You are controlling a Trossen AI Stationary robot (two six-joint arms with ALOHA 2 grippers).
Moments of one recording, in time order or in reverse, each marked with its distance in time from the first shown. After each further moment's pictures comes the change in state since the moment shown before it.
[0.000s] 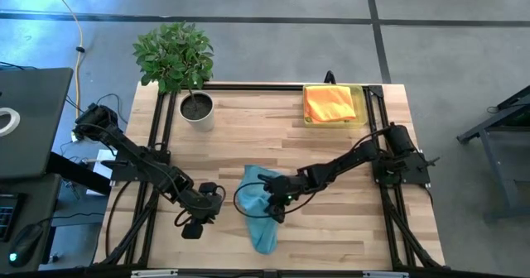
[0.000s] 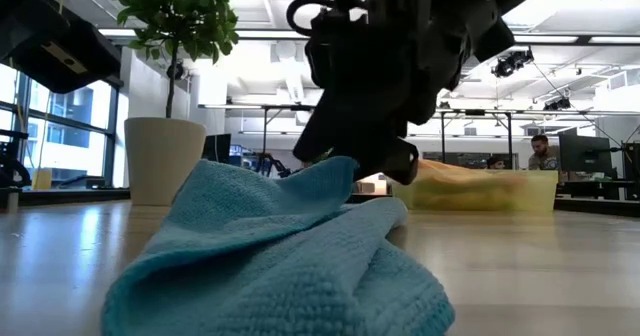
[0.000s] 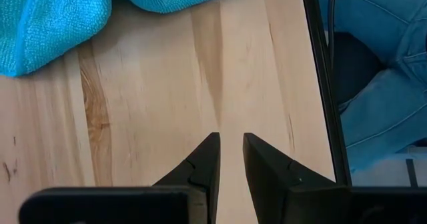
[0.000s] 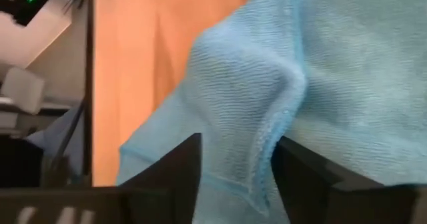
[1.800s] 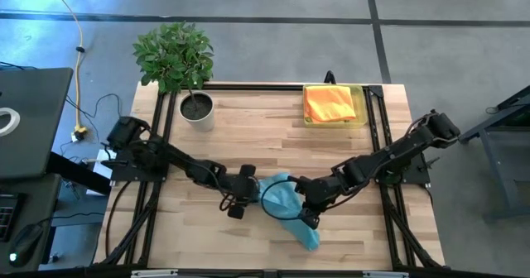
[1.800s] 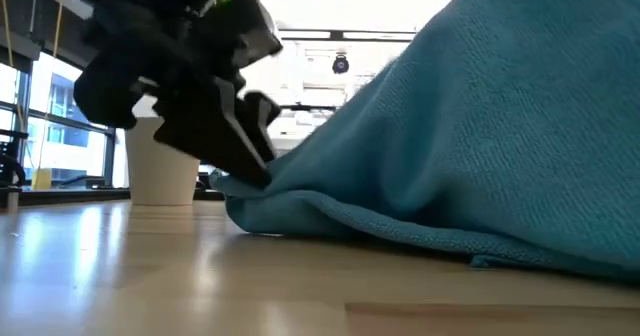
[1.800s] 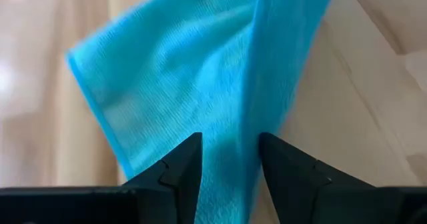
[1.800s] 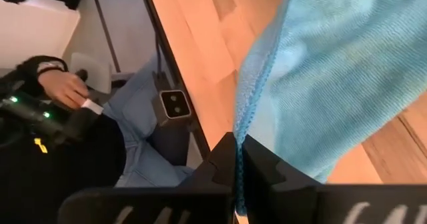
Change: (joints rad) left arm 0.305 0.363 0.000 0.589 -0.170 0.539; right arm 0.156 -0.439 0.001 -0.518 -0.016 0.357
